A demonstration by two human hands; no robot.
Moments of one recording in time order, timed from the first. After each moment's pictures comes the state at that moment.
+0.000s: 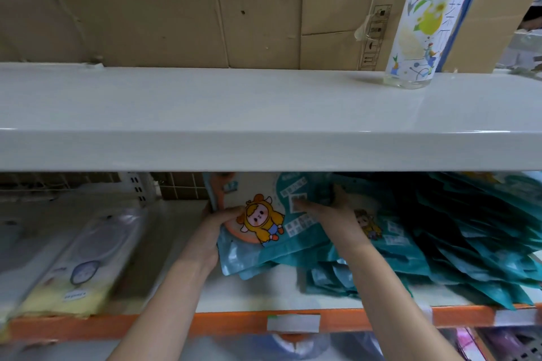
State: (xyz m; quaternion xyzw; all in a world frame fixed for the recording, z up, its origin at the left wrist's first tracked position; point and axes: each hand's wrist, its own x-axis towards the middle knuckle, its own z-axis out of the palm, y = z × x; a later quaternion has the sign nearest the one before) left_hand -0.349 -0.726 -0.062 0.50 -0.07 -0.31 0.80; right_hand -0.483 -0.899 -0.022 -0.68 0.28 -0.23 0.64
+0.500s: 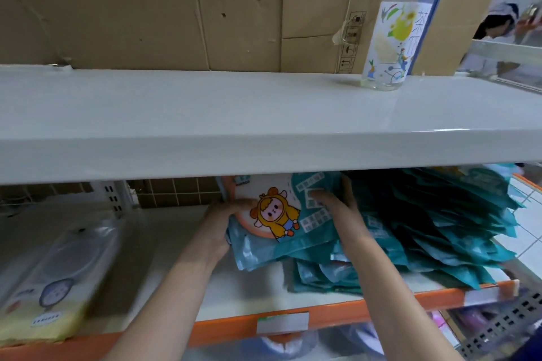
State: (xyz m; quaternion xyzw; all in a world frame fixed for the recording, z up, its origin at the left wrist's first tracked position) left_hand -0.363 -0.757 -0.033 0.49 -0.17 -0.37 0.77; right_hand -0.509 -0.912 -0.013 -0.63 0.28 -0.30 0.66
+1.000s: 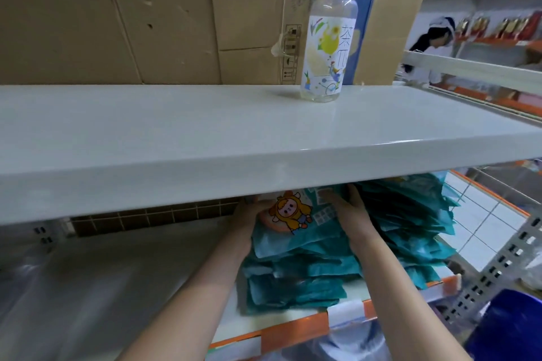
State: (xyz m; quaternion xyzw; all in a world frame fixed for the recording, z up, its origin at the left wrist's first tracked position) left_hand -0.403 -0.895 -0.043 0.50 -0.13 -0.43 0.74; right_hand -0.559 -1.010 -0.013 -0.61 0.35 -0.35 0.62
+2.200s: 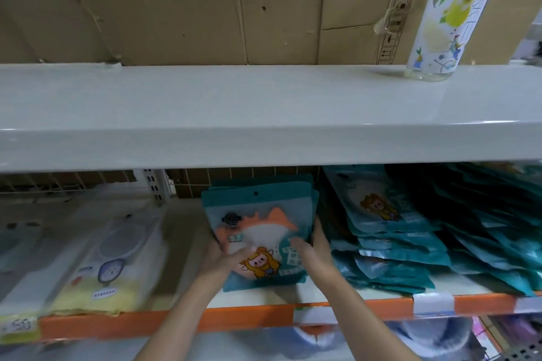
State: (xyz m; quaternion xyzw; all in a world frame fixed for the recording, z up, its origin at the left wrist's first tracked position) left_hand -0.359 -0.674 -0.105 0.70 -0.14 -0.25 0.65; right_hand -0.461 -0.826 -0.097 -0.69 0.23 -0.22 0.65
